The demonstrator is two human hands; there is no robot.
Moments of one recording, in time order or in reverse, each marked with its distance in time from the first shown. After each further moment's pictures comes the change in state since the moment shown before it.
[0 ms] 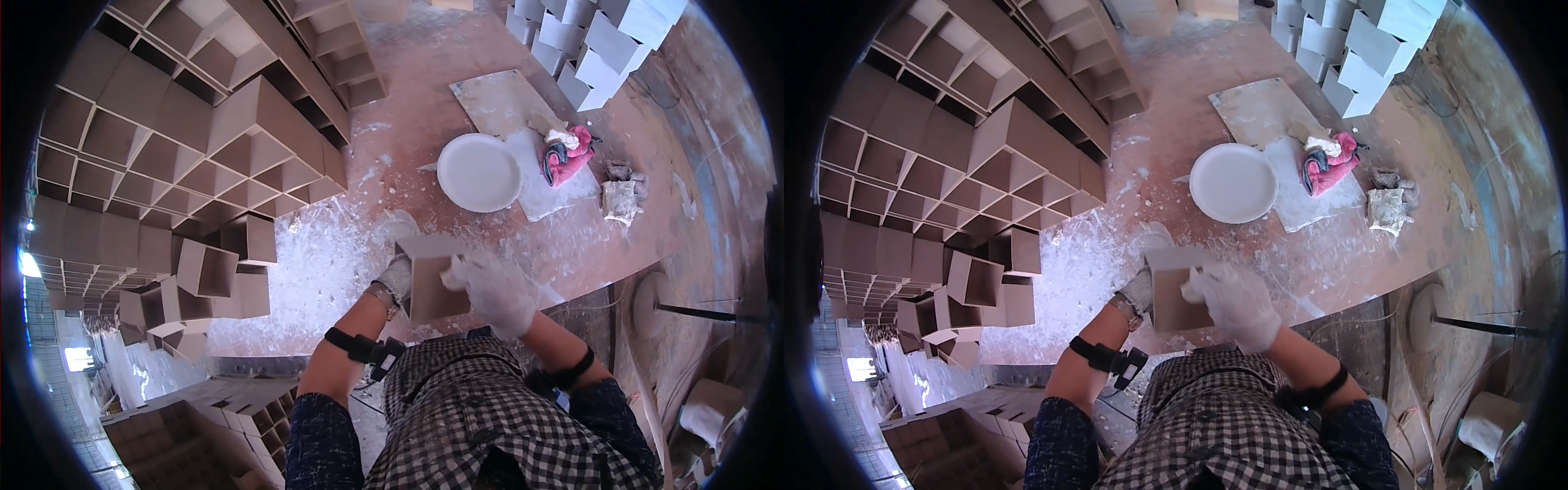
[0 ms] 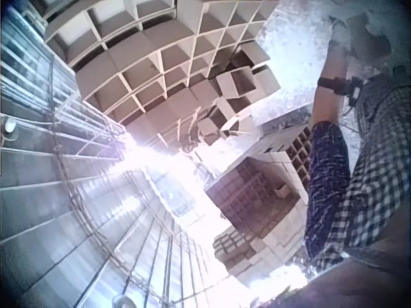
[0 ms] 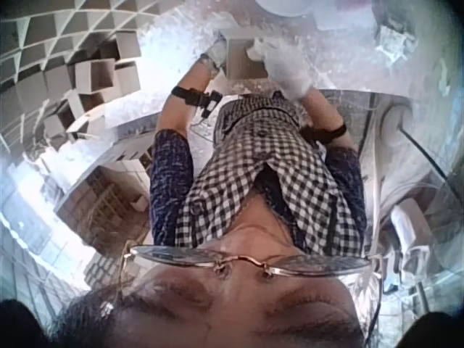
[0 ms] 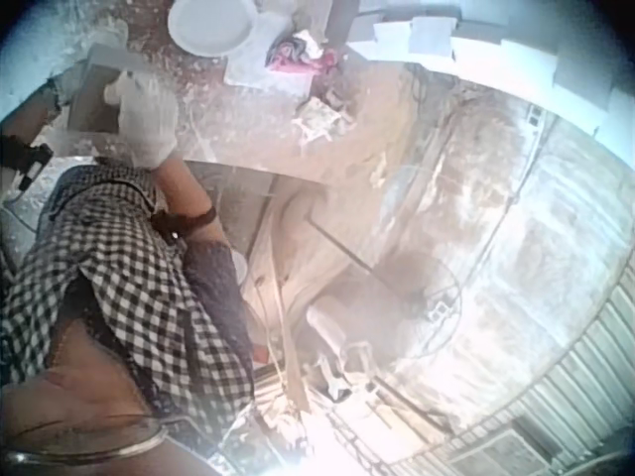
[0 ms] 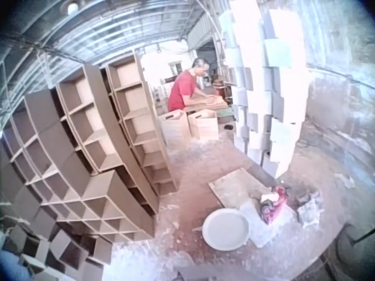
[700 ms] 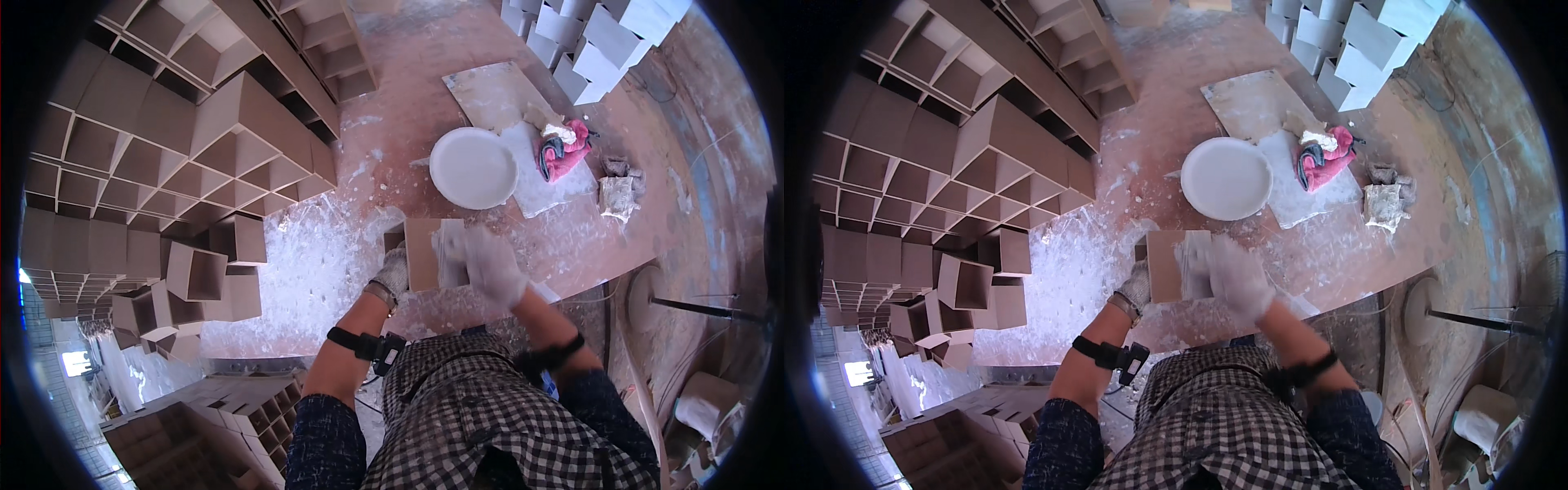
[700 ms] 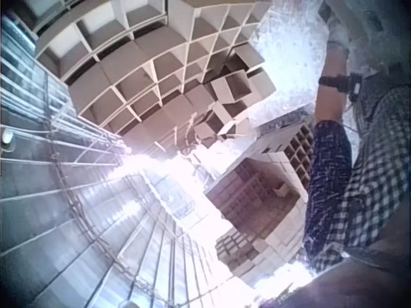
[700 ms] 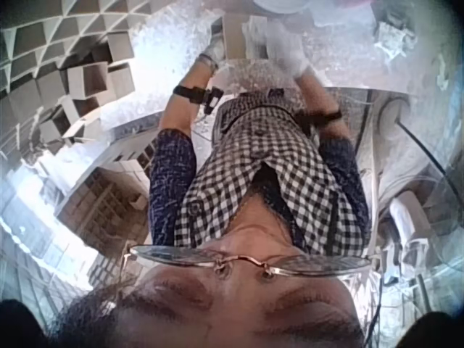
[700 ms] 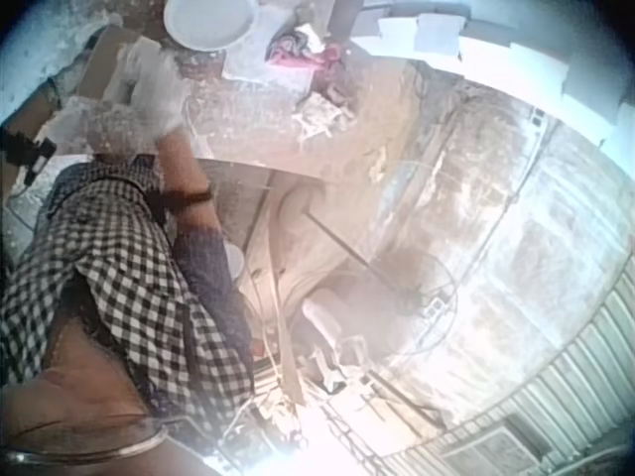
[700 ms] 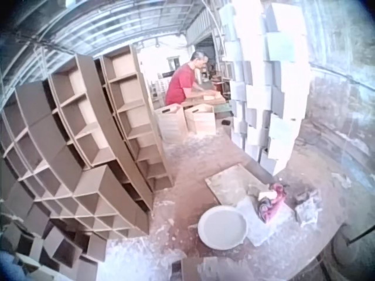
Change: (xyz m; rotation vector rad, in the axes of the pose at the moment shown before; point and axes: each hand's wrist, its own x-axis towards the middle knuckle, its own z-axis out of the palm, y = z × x) left_hand 0.023 -0.054 0.004 -0.186 0.322 -0.218; right_hand 0.014 0.069 0.036 -0.043 -0.031 0.014
